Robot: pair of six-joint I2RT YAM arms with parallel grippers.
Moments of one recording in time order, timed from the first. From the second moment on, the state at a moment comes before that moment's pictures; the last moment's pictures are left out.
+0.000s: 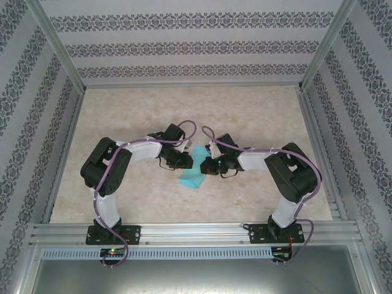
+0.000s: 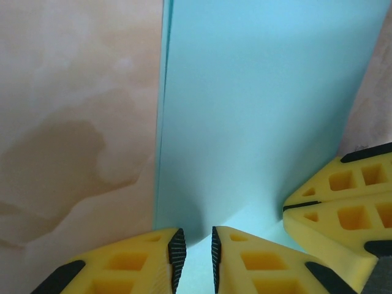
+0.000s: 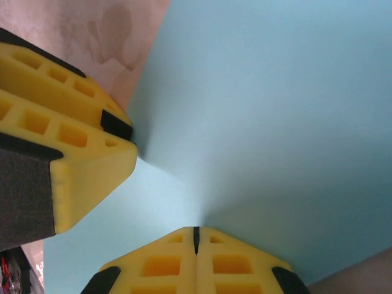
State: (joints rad) left arm -0.53 1.89 1.09 -0.44 0.45 -0.41; right arm 0.55 1.75 0.78 -0.06 -0.58 0.54
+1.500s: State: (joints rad) left arm -0.53 1.90 1.12 -0.47 0.45 -0.39; right arm 0.61 1.75 0.79 -0.06 -0.64 0.58
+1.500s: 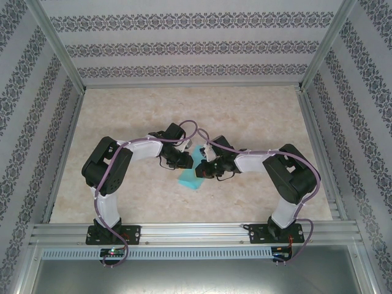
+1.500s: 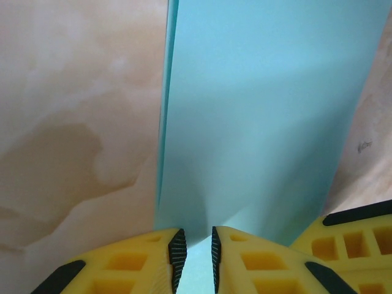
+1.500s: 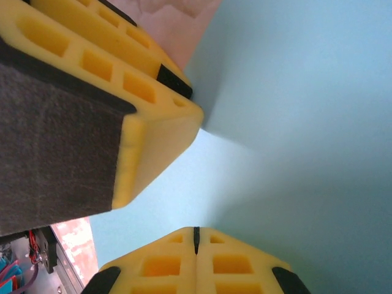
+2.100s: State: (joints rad) left arm -0.53 1.90 1.12 -0.48 0.45 -0.38; right arm 0.61 1.69 0.68 -0.08 -0.65 0.52
